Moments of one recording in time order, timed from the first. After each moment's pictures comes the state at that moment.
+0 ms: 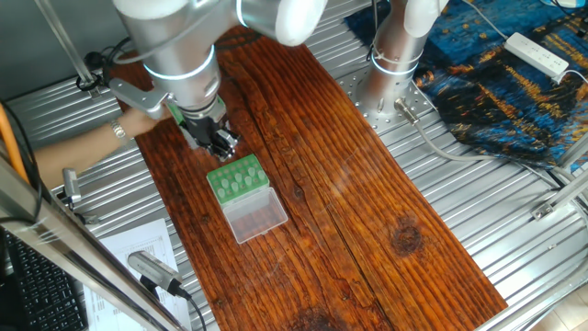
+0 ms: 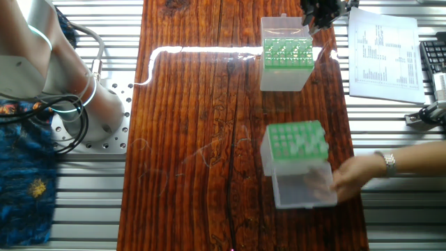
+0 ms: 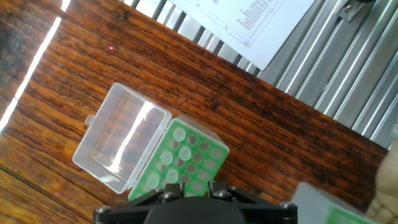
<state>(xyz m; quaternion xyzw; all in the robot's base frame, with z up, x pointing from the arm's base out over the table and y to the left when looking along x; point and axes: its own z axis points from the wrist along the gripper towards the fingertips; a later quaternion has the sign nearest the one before) 0.551 0.111 0.245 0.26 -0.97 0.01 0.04</state>
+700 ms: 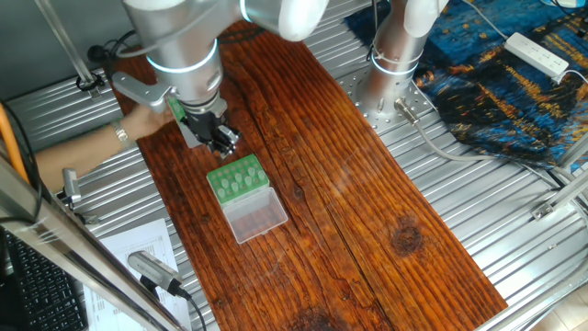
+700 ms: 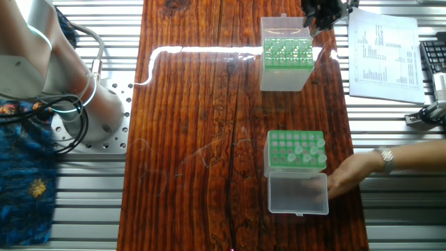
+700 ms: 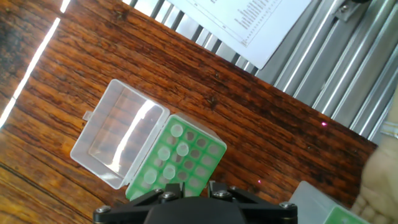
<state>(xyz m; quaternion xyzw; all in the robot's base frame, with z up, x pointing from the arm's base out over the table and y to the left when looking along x) 0.549 0.105 0.246 0.27 -0.96 0.01 0.03</state>
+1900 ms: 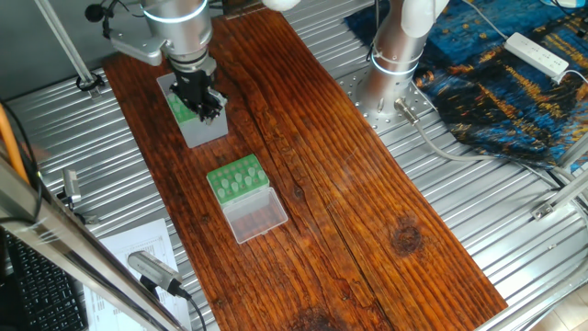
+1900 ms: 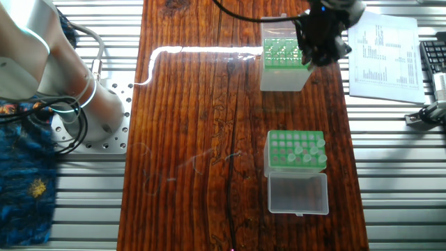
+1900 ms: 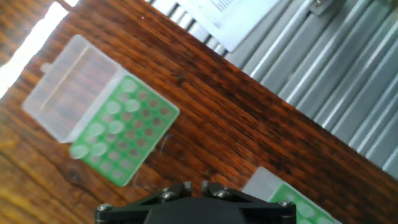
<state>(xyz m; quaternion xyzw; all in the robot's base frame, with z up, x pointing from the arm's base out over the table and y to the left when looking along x) 0.540 0.010 0.239 0.28 -0.96 0.02 0.00</state>
